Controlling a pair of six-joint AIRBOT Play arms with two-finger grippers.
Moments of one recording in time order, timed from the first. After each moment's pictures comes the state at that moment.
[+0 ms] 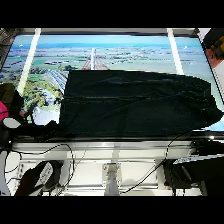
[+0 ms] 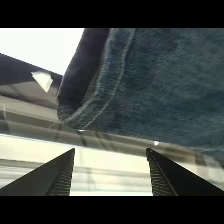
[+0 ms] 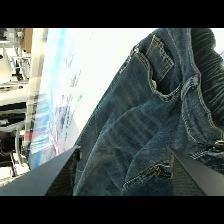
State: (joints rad) left arm 0.39 -0.85 0.46 1.12 -1.24 -1.48; right arm -1.11 -1.89 1.81 -0.56 1.46 1.35
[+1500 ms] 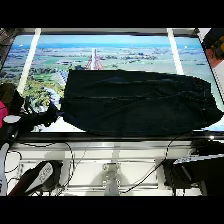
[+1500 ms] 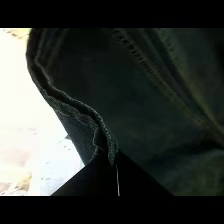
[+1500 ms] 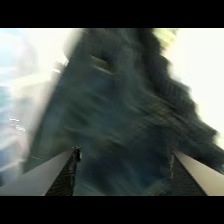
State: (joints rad) left arm 0.39 -0.97 0.46 0.57 -0.92 -1.25; right arm -1.12 -1.89 1.80 -0.84 1.53 1.44
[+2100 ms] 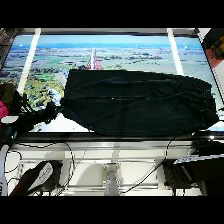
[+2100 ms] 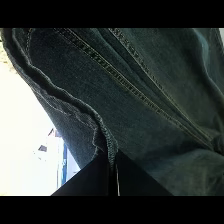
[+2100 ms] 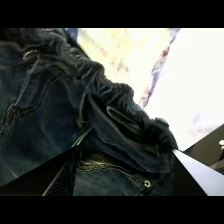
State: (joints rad) left arm 0.39 -0.95 0.46 0.49 -0.92 -1.17; right arm -1.13 -1.89 1.74 -1.11 1.66 1.56
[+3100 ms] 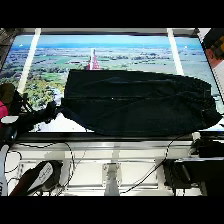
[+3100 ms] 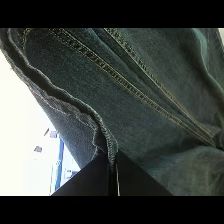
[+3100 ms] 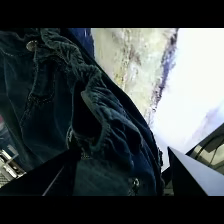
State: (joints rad) left arm 0.39 -0.95 0.46 0.48 -0.93 -1.14; right arm -1.26 -1.89 1.60 -0.93 1.64 1.41
